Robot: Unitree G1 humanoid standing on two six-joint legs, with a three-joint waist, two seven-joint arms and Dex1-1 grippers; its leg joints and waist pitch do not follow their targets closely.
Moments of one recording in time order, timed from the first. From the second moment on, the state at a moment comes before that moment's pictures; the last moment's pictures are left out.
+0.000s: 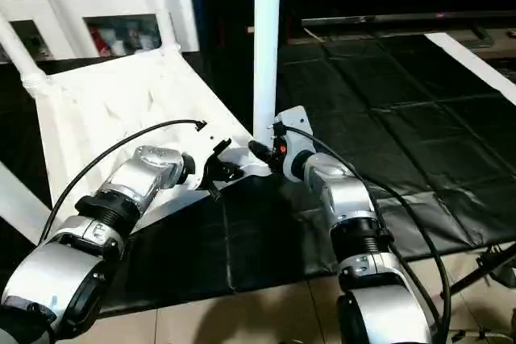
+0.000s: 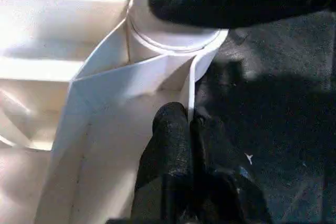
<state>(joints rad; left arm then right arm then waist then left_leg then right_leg) -0.86 0.11 -0.17 0.92 0.08 0.33 -0.87 -0.65 -0.11 -0.01 0.62 0.08 0.35 0.58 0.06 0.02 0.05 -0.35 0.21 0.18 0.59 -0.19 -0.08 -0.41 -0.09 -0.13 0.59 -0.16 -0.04</state>
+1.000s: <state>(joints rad) -0.76 0.31 -0.34 0.81 0.08 0.01 -1.43 -0.56 -0.42 0.15 0.52 0.17 0.22 1.37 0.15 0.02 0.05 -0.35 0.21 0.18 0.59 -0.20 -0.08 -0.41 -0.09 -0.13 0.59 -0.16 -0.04</state>
